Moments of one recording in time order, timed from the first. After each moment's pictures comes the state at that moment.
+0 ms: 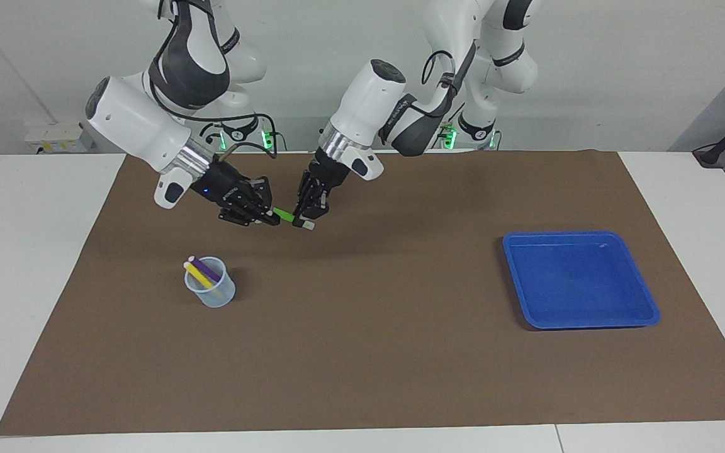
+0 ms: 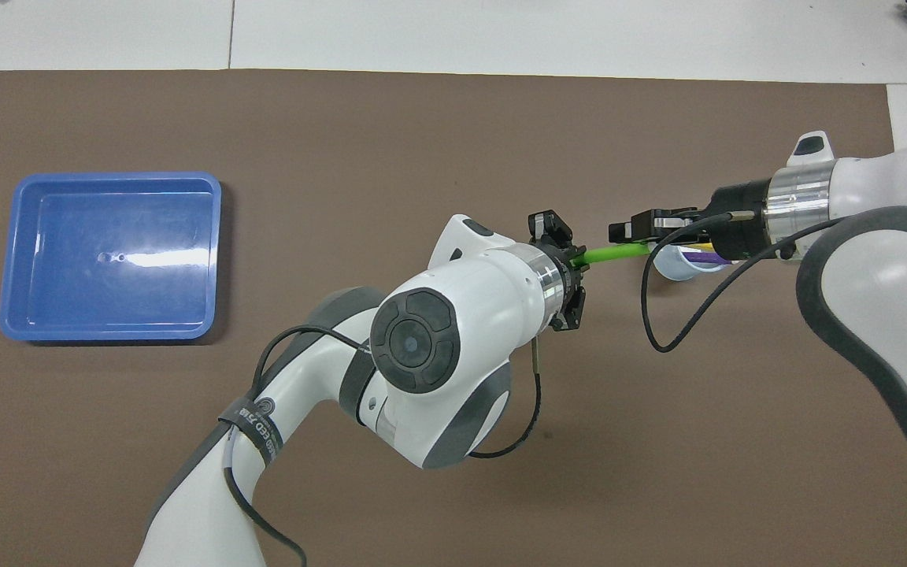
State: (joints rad) left arm -0.73 0.33 -0.10 -1.67 -0.29 2.63 -2.29; right arm 0.04 0.05 0.08 -1.88 0.73 2.03 -0.24
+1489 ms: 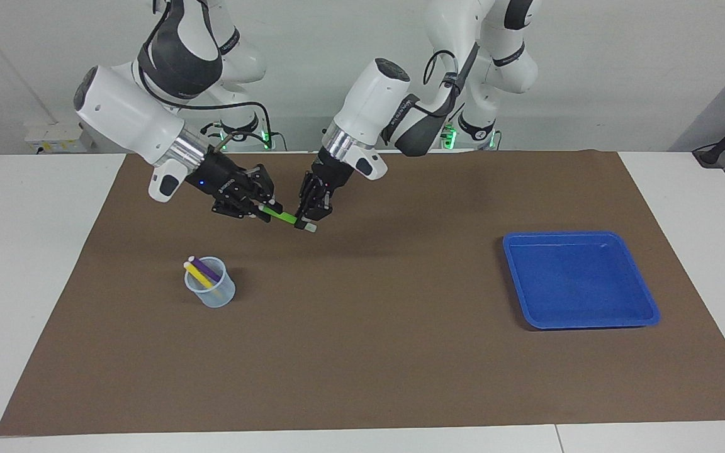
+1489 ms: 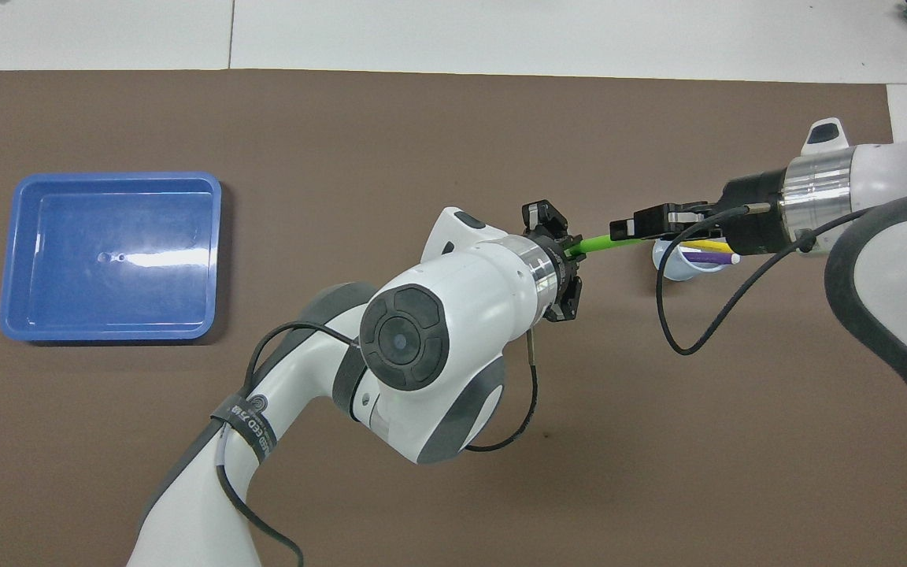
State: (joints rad) left arm -0.73 0.33 -0.09 -1.67 -0.29 2.65 -2.29; right arm 0.03 0.05 0.07 -1.83 0.72 1.96 -0.23
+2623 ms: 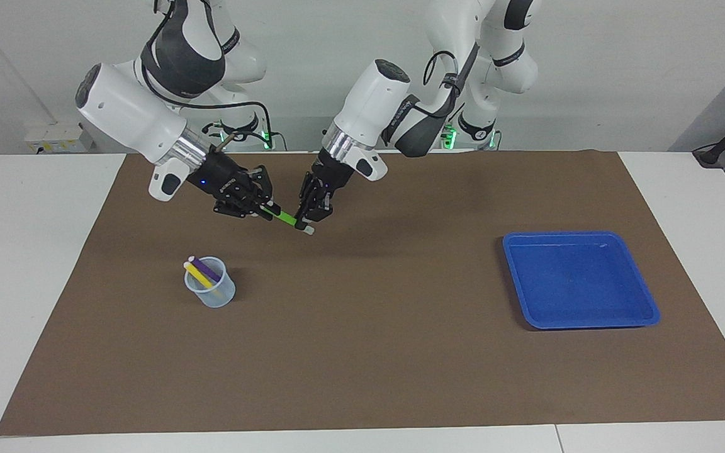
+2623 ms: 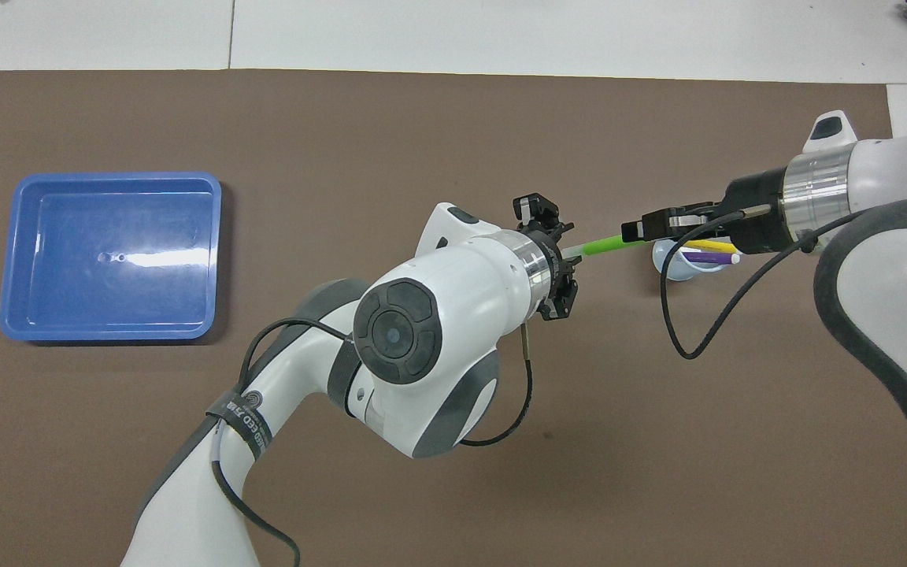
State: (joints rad) left arm -0.73 0.33 -0.08 -1.67 -0.29 2.65 -2.29; right arm 0.03 0.05 0.07 -1.81 0.59 1.95 -0.23
